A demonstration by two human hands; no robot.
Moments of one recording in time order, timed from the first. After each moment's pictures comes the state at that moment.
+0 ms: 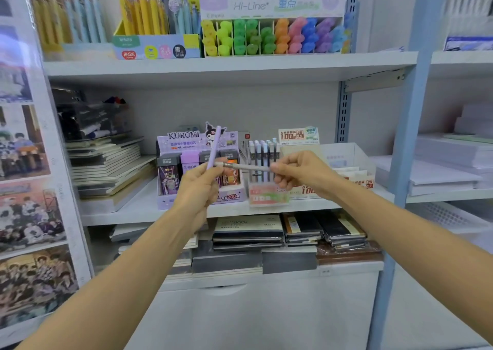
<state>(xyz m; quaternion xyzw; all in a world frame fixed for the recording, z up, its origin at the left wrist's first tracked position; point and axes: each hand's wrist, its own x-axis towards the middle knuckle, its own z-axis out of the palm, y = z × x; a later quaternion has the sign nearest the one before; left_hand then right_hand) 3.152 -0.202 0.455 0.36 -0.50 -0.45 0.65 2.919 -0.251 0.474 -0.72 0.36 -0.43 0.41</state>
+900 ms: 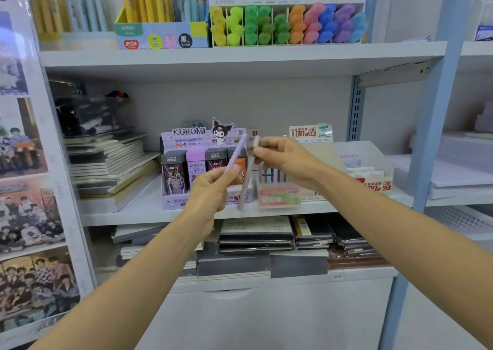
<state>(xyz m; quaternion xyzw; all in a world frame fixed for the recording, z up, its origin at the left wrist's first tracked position) 3.155 -0.216 0.443 0.40 -0.52 -0.43 0.62 2.973 -0.272 0.492 -0.76 0.28 -0.42 0.40</state>
